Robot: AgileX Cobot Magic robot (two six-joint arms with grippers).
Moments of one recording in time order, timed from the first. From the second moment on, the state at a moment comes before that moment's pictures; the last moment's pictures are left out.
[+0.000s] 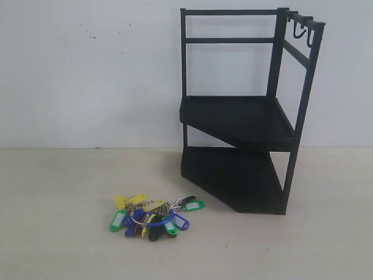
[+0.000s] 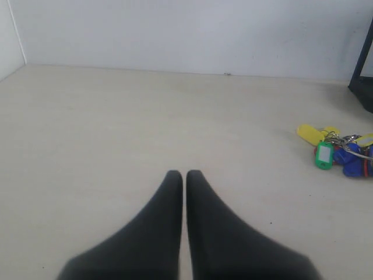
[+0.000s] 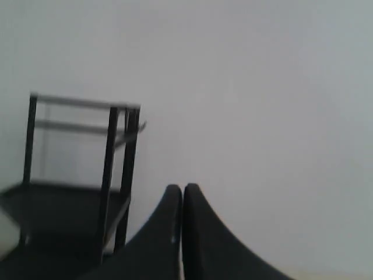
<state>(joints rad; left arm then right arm) -0.03 0.00 0.00 -0.08 0.31 0.05 0.03 0.06 -0.22 0.10 -0.04 -0.21</state>
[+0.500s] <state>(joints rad) -0.03 0.00 0.00 -0.08 0.31 0.05 0.03 0.55 -0.53 0.11 0.53 -0.22</state>
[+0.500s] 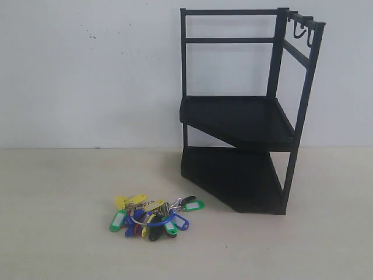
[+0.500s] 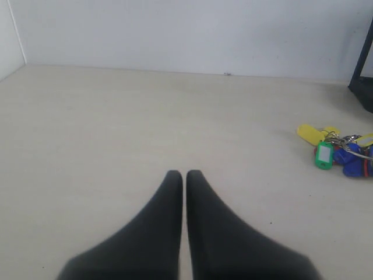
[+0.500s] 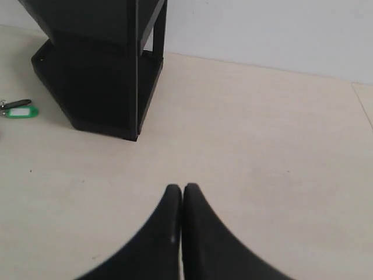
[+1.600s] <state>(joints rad) -0.03 0.00 0.00 -0.08 0.31 0.05 0.38 1.41 -0.81 0.69 0.36 -0.85</state>
